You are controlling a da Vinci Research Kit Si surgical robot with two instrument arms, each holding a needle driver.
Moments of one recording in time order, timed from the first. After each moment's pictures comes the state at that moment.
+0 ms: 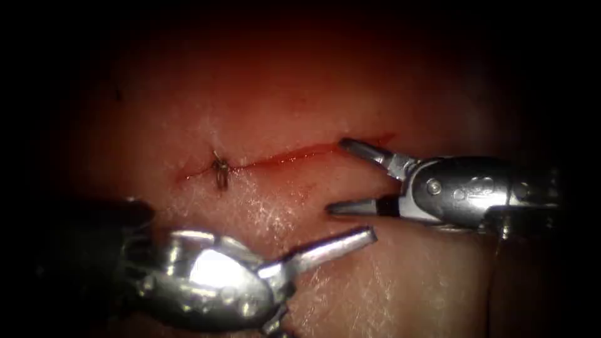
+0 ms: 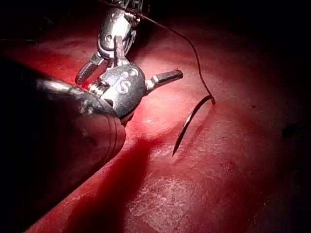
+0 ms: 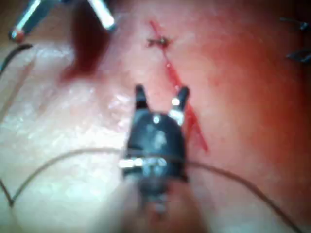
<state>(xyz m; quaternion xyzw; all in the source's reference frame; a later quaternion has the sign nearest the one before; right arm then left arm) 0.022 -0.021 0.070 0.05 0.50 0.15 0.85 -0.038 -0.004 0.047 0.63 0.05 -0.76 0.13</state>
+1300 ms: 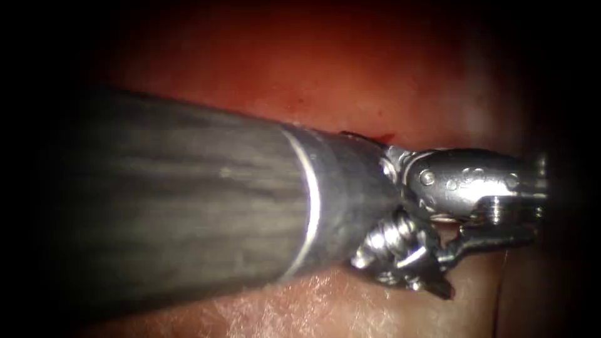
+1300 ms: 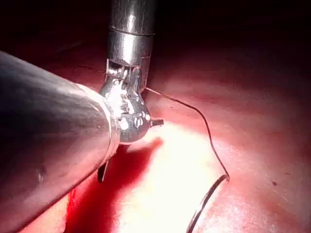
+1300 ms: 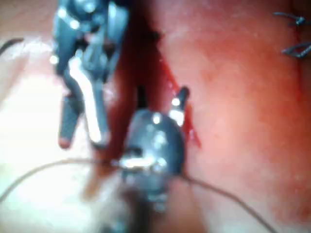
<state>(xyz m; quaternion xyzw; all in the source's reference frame) 0.023 -0.021 0.071 0.05 0.49 0.15 0.86 -0.048 0.001 0.051 0.50 -0.17 -0.74 0.41</state>
